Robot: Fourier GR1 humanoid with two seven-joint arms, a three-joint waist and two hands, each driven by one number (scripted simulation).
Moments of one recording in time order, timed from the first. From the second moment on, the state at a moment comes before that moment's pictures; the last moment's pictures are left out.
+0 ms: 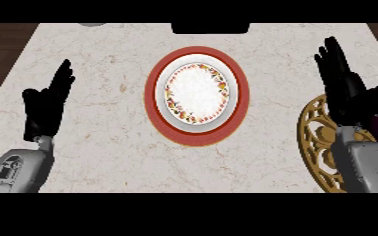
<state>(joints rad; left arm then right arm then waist) -0.22 0.39 -0.04 -1.34 0.08 0.20 0.08 -0.28 -0.29 -0.04 -1.50 -0.14 -0.16 0.09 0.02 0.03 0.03</state>
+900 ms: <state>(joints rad) -0.29 0.41 -0.04 -1.54 0.16 0.08 0.07 -0.02 -0.63 0.24 -1.45 0.05 0.34 -0.52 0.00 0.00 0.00</state>
